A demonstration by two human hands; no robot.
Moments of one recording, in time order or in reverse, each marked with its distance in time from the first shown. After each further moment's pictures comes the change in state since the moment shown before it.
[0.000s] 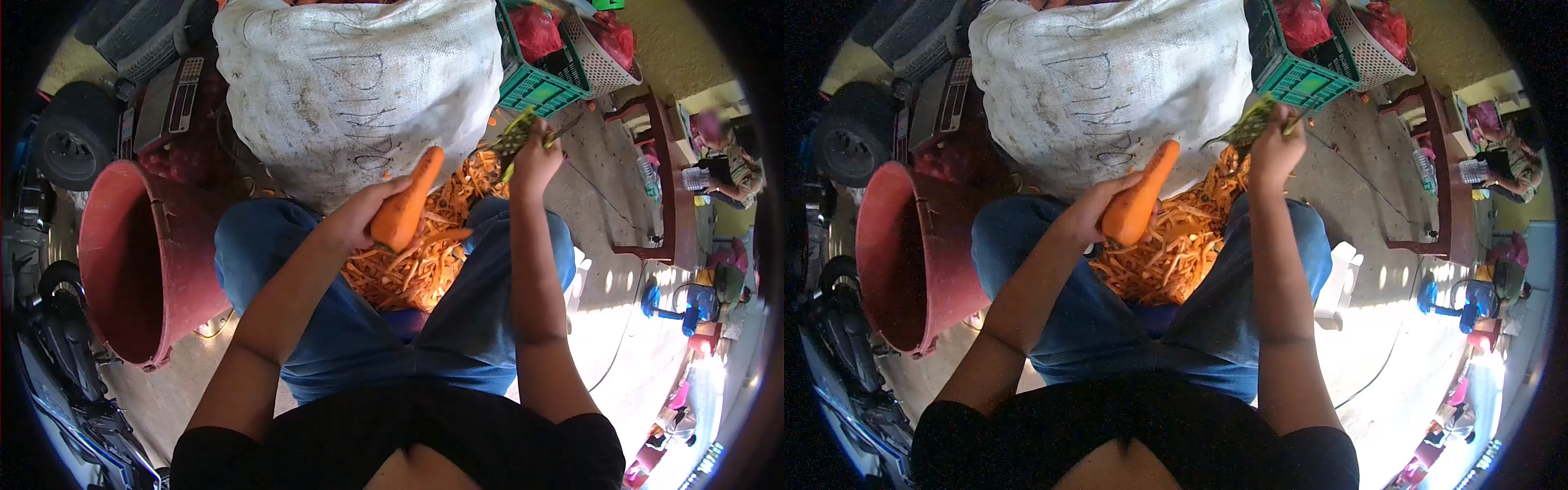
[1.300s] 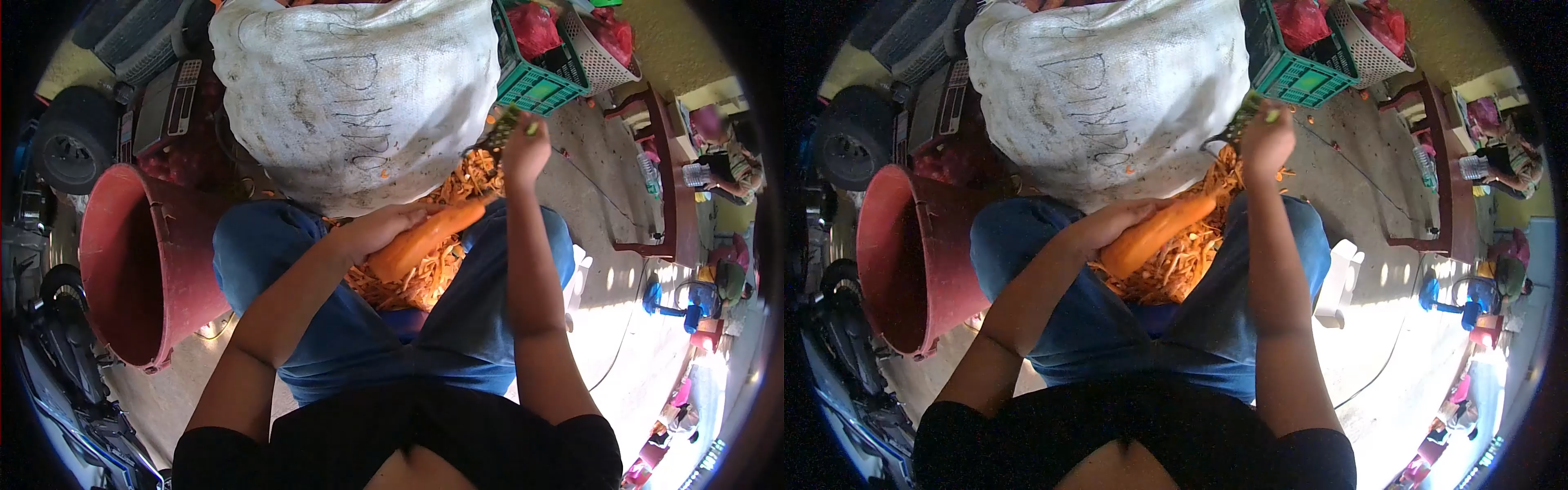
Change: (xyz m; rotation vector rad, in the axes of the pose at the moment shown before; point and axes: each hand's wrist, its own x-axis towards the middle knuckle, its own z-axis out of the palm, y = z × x) left_hand -0.004 -0.016 0.015 0.386 -0.025 -0.021; right_hand 0.004 0.002 0.008 -0.559 0.051 -0.193
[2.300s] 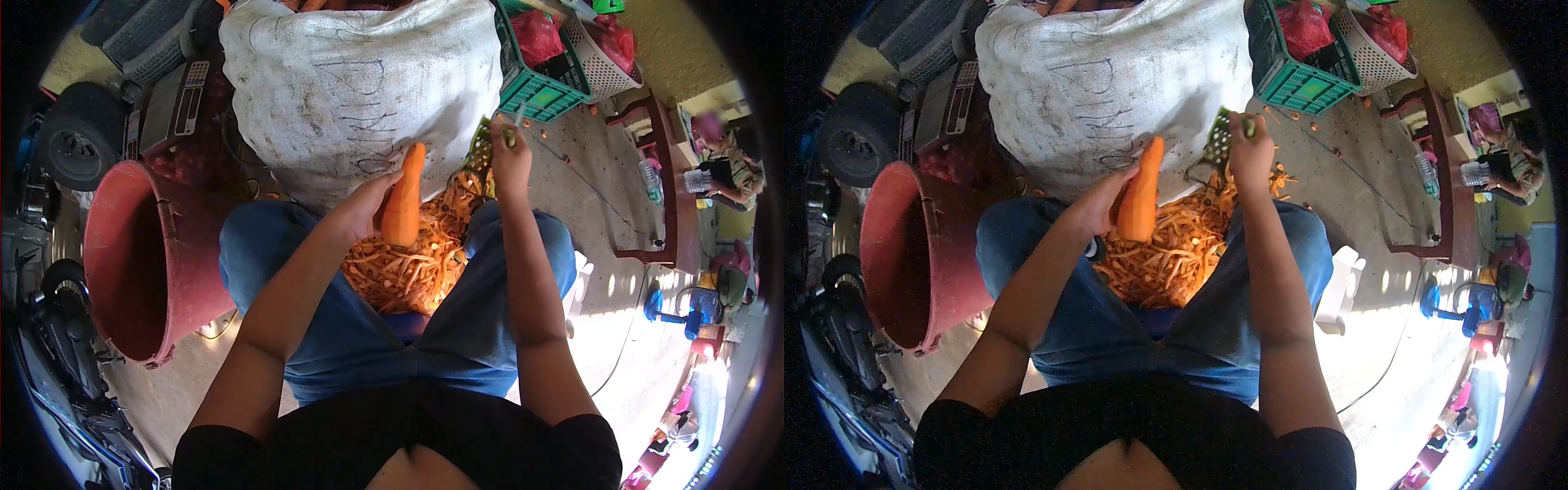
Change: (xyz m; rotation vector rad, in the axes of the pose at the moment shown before) left_hand 0.019 0.006 -0.035 -0.279 0.374 0.106; right_hand -0.021 -0.008 -0.004 0.263 -0.379 -0.052
